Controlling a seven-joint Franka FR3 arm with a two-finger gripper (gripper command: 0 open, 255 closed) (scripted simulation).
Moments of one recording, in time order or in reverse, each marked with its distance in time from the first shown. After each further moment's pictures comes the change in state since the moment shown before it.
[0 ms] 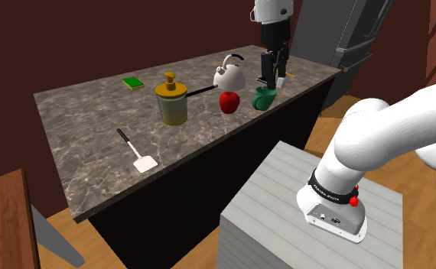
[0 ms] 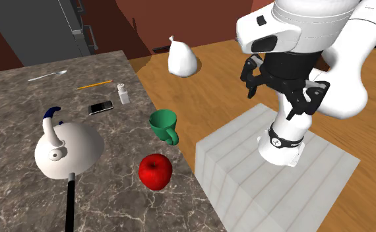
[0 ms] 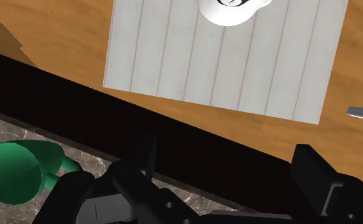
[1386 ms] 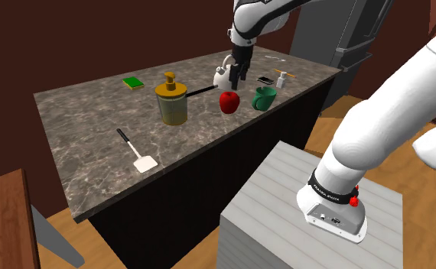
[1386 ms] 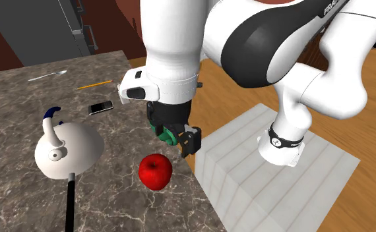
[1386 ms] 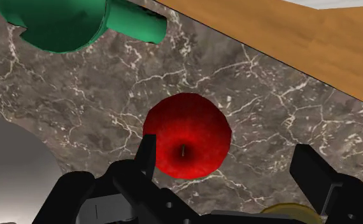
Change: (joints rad) arm -0.044 0.461 -0.218 0.053 -0.071 0.715 -0.258
